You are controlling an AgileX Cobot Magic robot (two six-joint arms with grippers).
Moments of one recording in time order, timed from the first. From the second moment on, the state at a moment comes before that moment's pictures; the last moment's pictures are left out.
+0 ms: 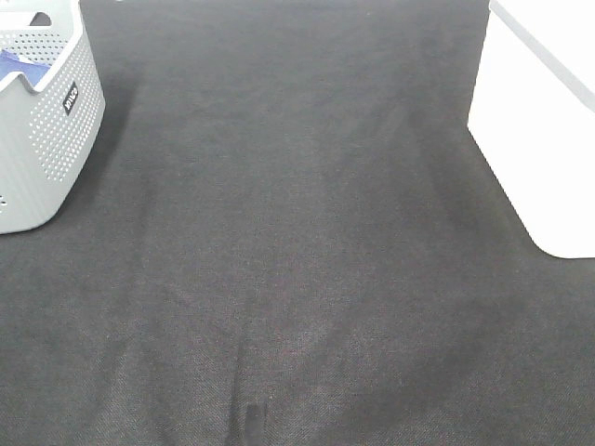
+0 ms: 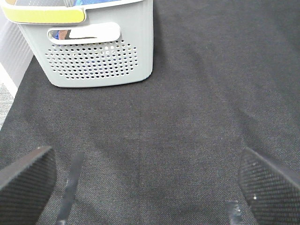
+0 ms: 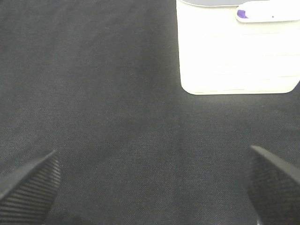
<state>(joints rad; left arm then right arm) 0.06 0.00 -0.51 -0.08 1.05 0.10 -0.03 0.00 -0.50 0.09 1.06 -0.06</state>
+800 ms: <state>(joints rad) 0.06 0.00 -0.51 -0.08 1.05 0.10 -0.03 0.00 -0.50 0.07 1.06 -0.04</state>
